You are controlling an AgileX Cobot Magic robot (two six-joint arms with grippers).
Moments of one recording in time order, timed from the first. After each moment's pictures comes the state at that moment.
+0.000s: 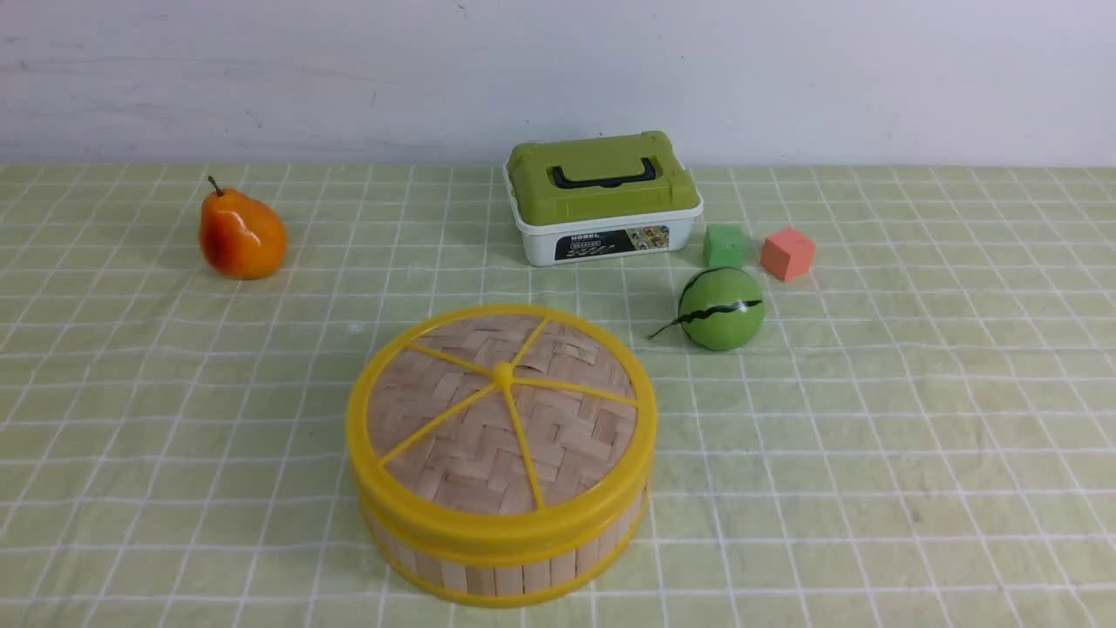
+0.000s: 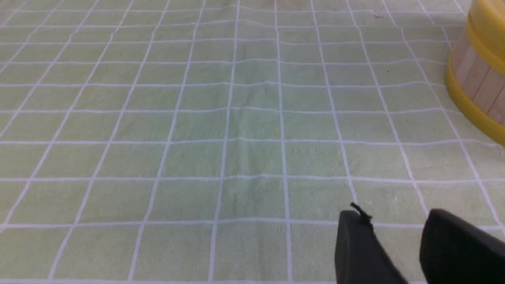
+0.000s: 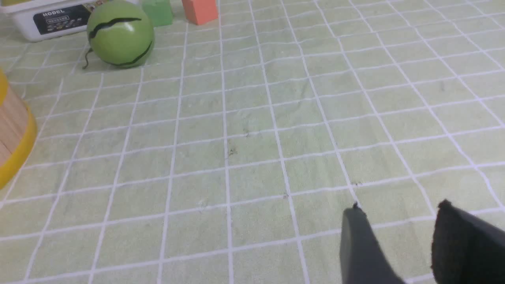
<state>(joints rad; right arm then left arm) -0.04 -0.01 0.02 0.02 0.39 0.18 -0.01 -0.01 0.03 0.12 0.40 -0.16</state>
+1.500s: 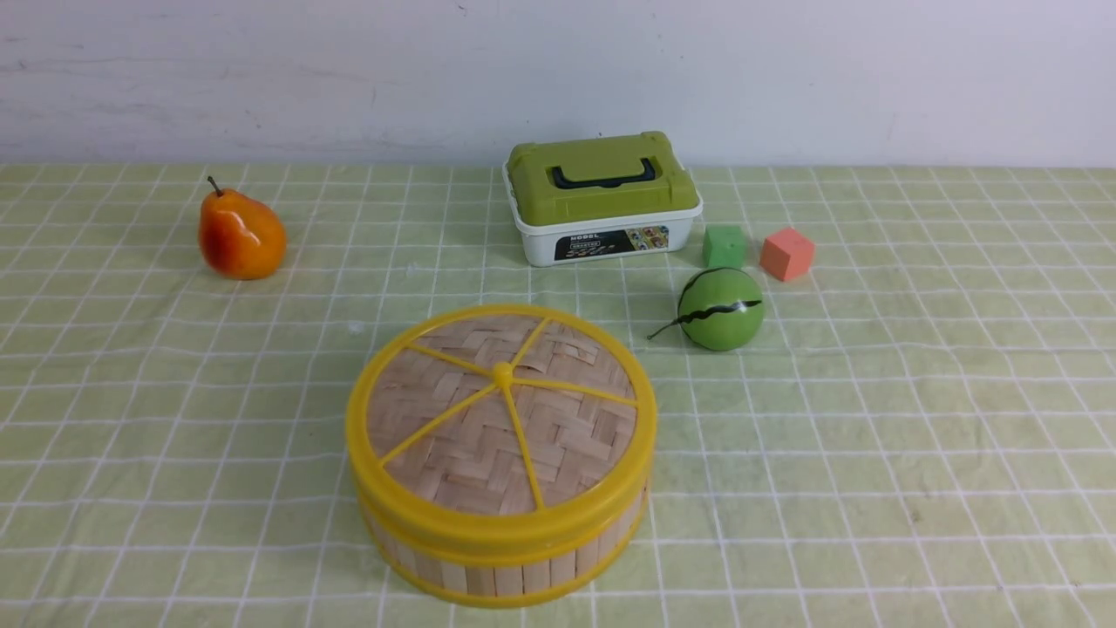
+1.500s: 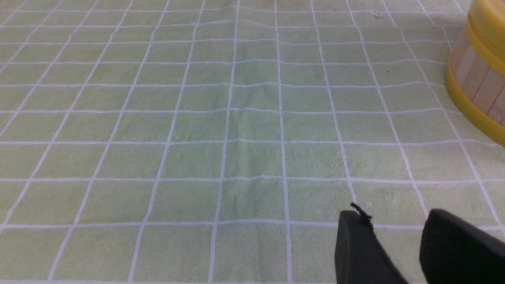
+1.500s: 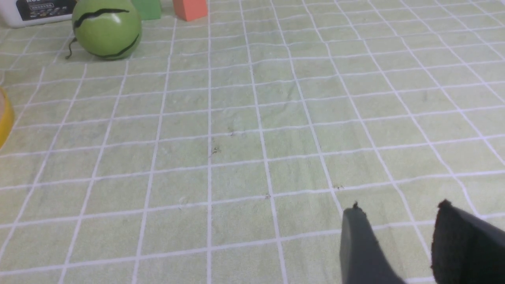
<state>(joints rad) -0.04 -0.01 0.02 -0.05 0.39 0.18 -0.01 -0.01 0.03 0.12 0.40 -0.16</state>
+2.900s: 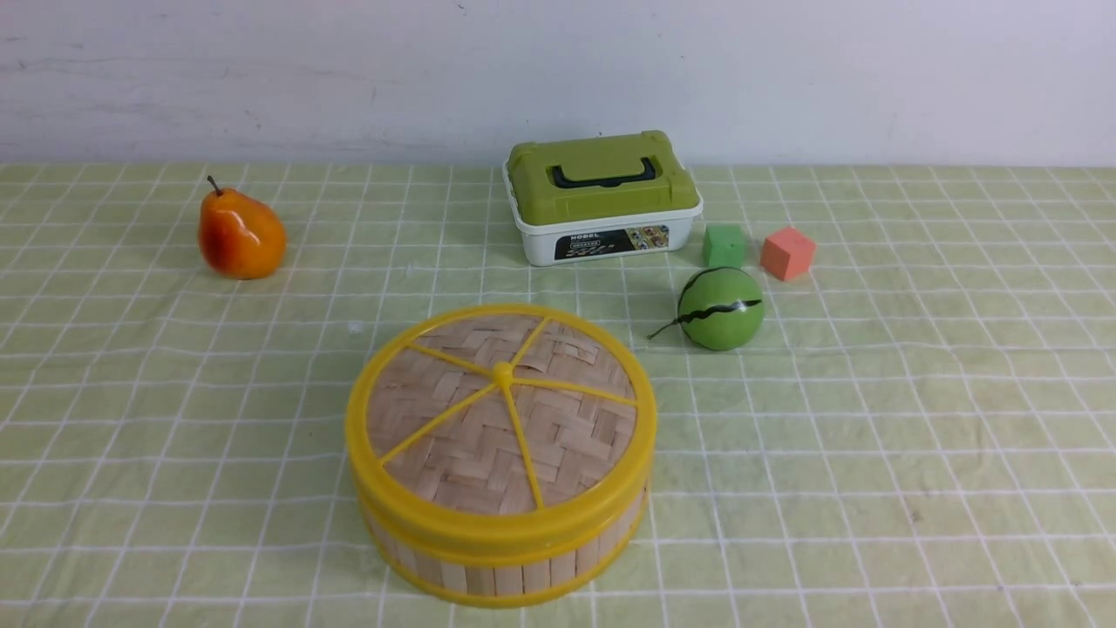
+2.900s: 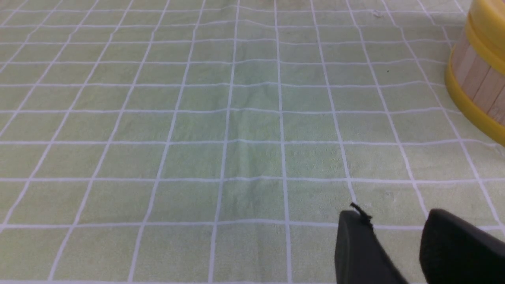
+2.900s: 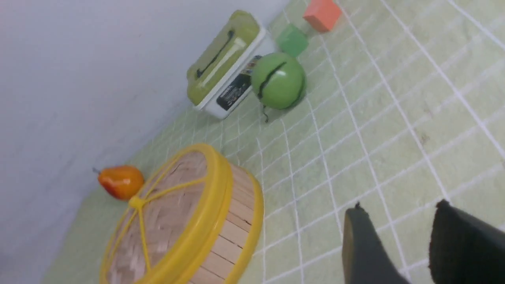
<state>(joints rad) -0.04 0.00 -0.10 0.70 0.45 0.06 -0.01 -0.01 0.03 0.12 0.40 -0.16</state>
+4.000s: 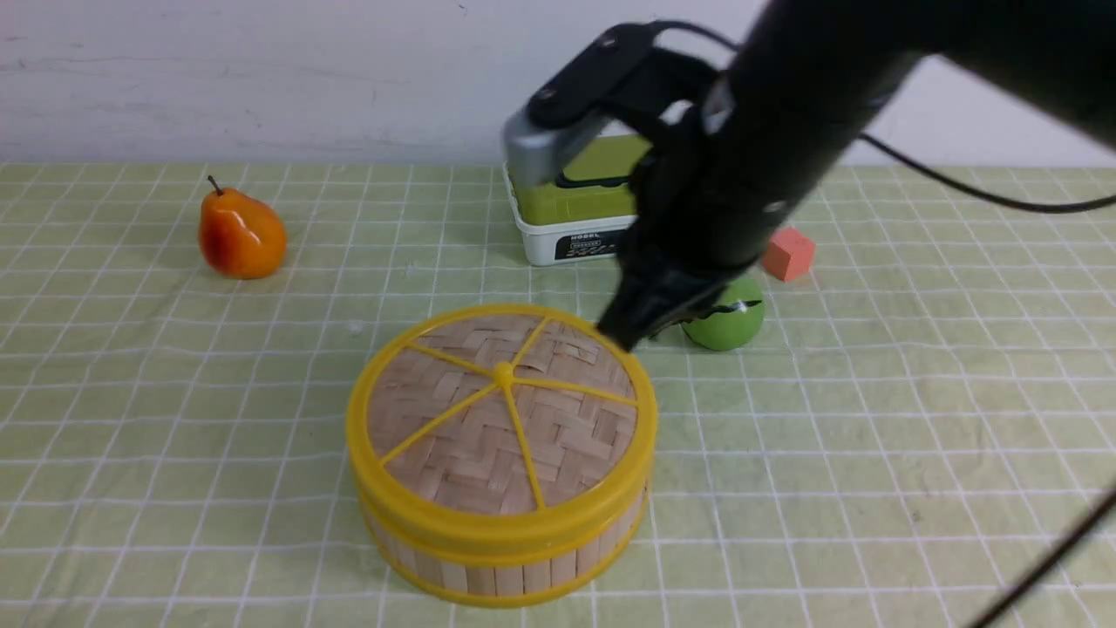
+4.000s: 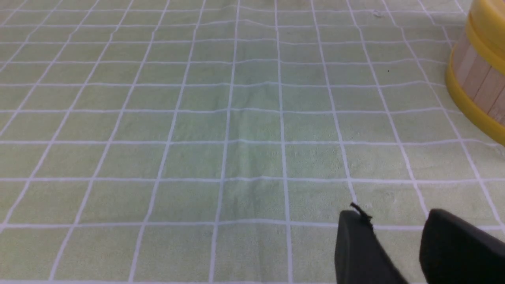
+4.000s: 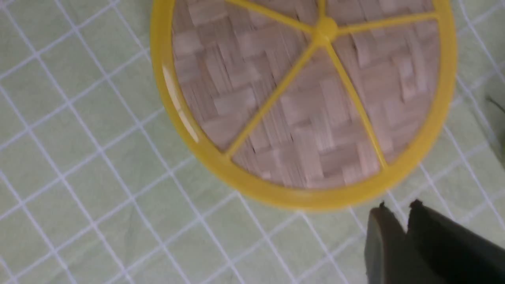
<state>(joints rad) 0.70 1.84 -1.88 0.08 1.25 -0.29 -0.01 -0.01 0.03 0.12 0.40 -0.16</state>
